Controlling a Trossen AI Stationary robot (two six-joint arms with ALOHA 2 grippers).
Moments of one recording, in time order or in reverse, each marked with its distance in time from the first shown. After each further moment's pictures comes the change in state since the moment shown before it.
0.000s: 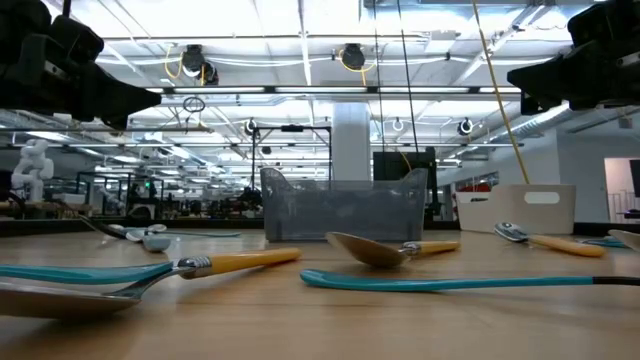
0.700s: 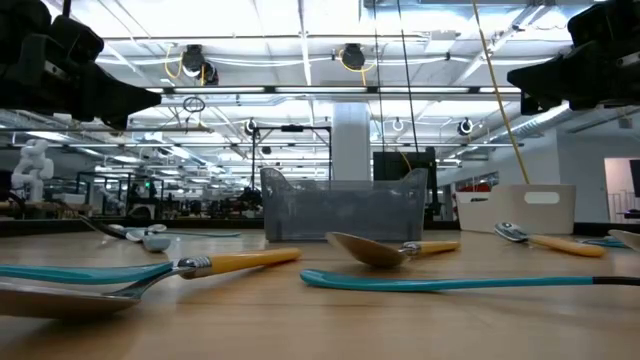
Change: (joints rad) left arm 0.000 0.000 0.000 0.000 0.000 0.000; right arm 0.000 0.000 0.000 -0.001 0.000 0.000
